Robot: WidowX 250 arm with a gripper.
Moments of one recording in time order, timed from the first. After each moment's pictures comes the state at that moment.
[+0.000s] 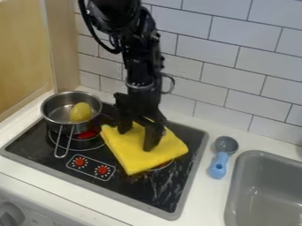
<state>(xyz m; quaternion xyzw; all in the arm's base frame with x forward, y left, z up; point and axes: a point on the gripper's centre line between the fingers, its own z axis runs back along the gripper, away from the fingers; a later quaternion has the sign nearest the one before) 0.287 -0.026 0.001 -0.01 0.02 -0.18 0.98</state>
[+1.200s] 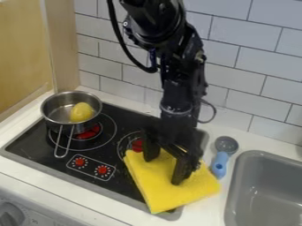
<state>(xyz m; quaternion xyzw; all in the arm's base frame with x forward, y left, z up) 0.243 -0.081 0.001 -0.01 0.06 -0.22 0.97</state>
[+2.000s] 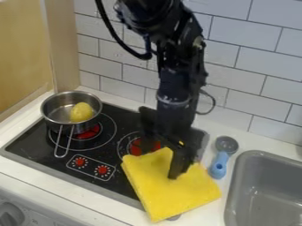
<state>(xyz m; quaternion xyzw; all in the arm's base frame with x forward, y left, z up) 0.245 -0.072 0.024 0.02 0.03 -0.22 0.98</state>
